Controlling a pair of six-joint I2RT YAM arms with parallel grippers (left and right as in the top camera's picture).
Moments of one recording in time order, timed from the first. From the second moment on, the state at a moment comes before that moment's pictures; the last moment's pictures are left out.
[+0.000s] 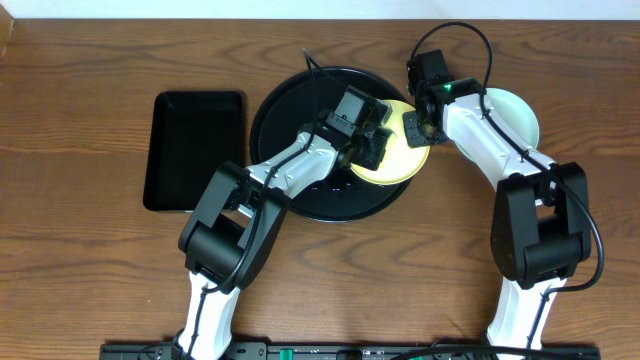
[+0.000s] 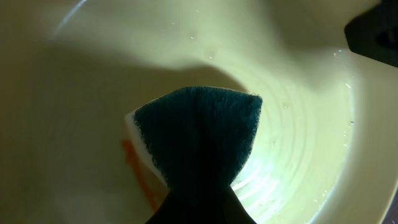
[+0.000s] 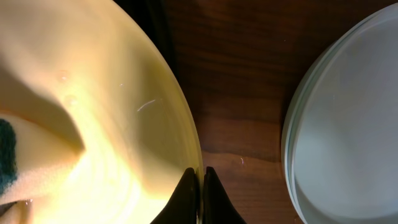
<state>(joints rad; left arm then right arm) -0.57 2.13 1.42 -0.26 0.27 -0.20 0.28 2.06 1.56 -0.80 0.18 0.11</state>
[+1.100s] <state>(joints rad) -0.57 2.16 1.42 -0.15 0.16 -0.18 0.28 2.06 1.56 -0.80 0.18 0.10</state>
